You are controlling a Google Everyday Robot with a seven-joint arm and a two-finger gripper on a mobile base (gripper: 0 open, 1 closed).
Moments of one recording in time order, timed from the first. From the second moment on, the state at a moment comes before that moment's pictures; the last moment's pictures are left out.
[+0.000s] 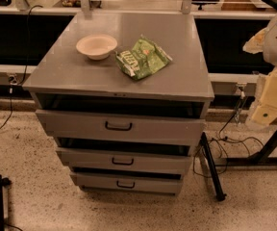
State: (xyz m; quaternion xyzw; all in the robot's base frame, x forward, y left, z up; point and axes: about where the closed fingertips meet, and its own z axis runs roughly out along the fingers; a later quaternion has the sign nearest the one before) arm 0.438 -0.217 0.976 -0.60 0.78 -0.03 0.16
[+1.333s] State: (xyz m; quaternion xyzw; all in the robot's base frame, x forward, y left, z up) arm 0.436 -0.136 0.812 -0.69 0.70 0.12 0.14
